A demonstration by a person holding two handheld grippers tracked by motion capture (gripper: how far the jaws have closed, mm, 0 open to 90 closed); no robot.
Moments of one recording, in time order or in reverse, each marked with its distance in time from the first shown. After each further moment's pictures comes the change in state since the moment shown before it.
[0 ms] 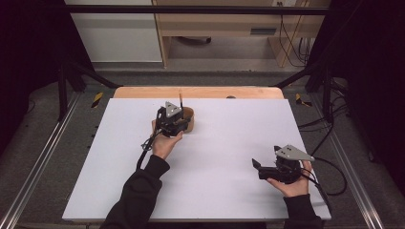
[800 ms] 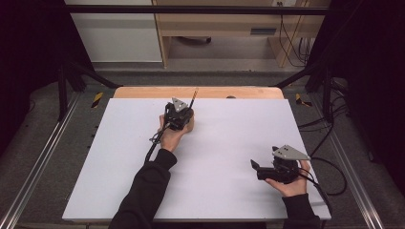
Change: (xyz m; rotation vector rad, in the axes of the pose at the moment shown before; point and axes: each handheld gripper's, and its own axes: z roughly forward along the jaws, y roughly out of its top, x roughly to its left) left arm 0.006 0.000 0.053 0.035 0.085 0.008; right arm 0.002 -0.003 0.006 0.032 -0.002 -0.022
